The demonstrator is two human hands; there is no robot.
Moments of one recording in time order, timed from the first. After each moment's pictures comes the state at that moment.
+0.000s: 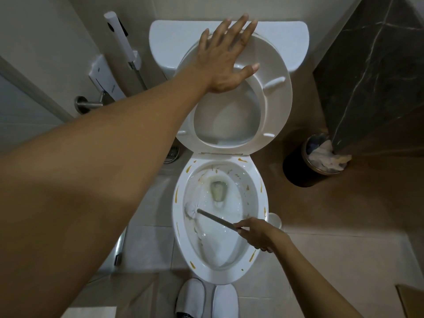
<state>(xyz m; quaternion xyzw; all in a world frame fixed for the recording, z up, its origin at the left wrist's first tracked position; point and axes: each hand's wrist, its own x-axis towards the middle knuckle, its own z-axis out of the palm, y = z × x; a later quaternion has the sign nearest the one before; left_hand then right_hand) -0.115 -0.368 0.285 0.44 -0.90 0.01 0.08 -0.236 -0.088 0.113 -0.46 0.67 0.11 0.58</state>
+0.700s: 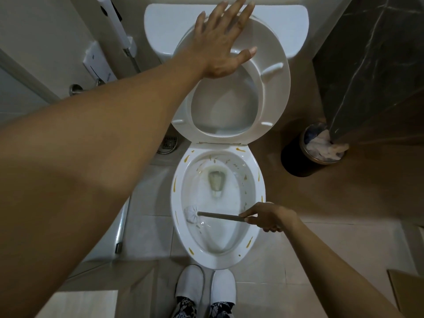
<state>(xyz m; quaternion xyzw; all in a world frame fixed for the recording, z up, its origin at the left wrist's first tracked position) -0.116 -0.368 0.283 0.44 -0.89 0.02 0.07 -0.260 -0.097 0.136 -0.49 0.63 0.21 0.56</state>
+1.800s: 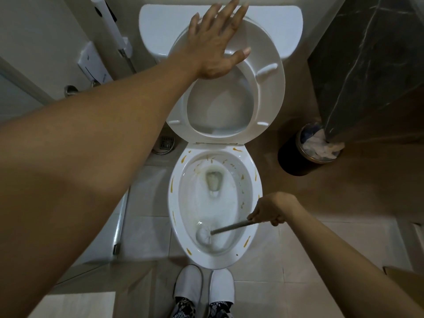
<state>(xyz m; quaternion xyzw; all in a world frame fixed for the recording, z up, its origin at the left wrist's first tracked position) -0.114 -0.371 0.282 0.44 -0.89 0.02 0.08 -0.270 -0.121 0.147 -0.54 0.60 0.37 0.45</state>
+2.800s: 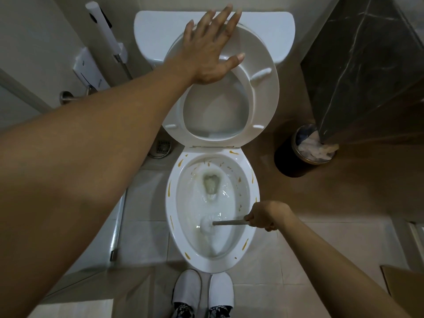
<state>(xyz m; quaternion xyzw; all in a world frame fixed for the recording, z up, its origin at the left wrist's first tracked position) -0.114 -0.370 0.283 0.44 -0.90 0.02 0.08 -0.265 -0.112 0.129 -0.51 0.63 0.36 0.46</state>
